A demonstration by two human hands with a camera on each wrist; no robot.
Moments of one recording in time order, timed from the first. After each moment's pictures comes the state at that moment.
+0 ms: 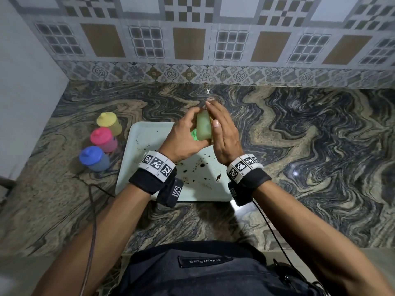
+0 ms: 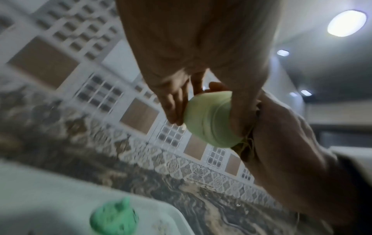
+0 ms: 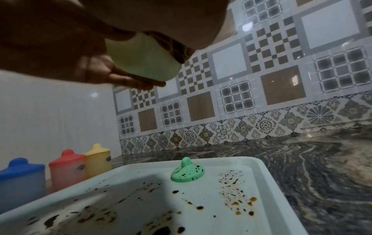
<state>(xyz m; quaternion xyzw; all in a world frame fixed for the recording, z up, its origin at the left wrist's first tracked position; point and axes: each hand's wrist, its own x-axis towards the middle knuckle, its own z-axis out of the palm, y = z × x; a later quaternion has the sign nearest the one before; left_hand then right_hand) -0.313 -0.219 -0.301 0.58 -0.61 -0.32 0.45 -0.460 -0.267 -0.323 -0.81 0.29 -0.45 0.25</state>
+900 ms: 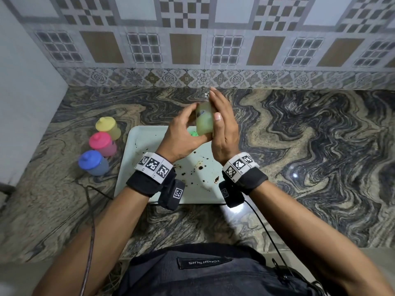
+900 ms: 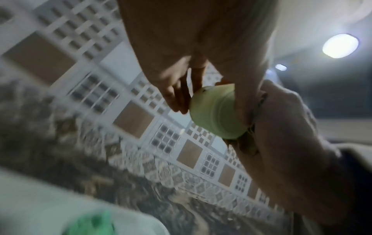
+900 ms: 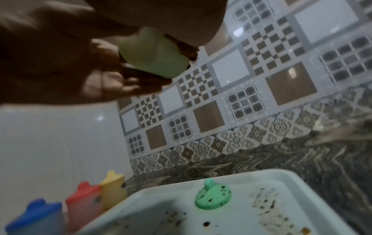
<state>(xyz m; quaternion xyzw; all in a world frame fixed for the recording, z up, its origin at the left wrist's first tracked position) -0.319 -0.217 -0.280 0.56 -0.59 -0.31 0.49 -0.450 -0.260 -0.297 -0.74 0.27 -0.54 0.28</state>
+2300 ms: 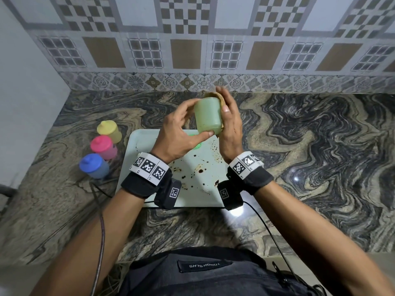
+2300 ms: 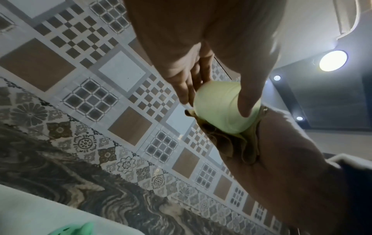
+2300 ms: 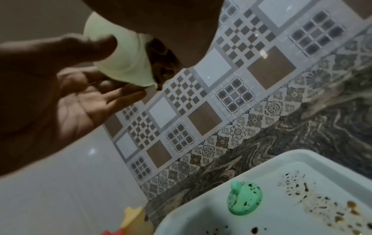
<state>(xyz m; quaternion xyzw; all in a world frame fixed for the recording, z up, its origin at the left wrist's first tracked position) -0.316 -0.211 -0.260 0.54 -0.60 -0.26 0.53 -0.449 -0.260 -0.270 -0.60 0.32 -0.56 0.48</state>
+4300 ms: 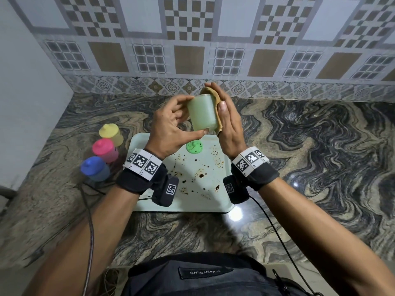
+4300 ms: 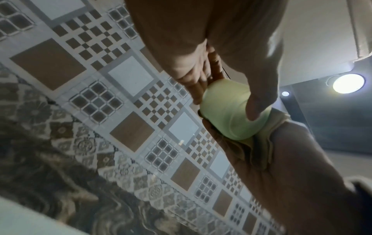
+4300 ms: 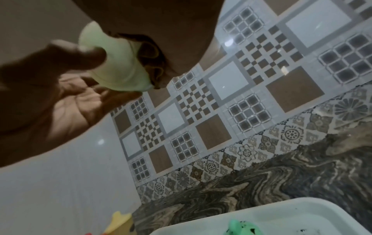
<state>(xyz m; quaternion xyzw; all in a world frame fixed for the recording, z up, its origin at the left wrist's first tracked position) -0.300 -0.212 -0.243 0.52 -0.58 -0.26 0.57 -0.451 -0.270 -0.250 -0.72 0.25 -0.49 0.43</state>
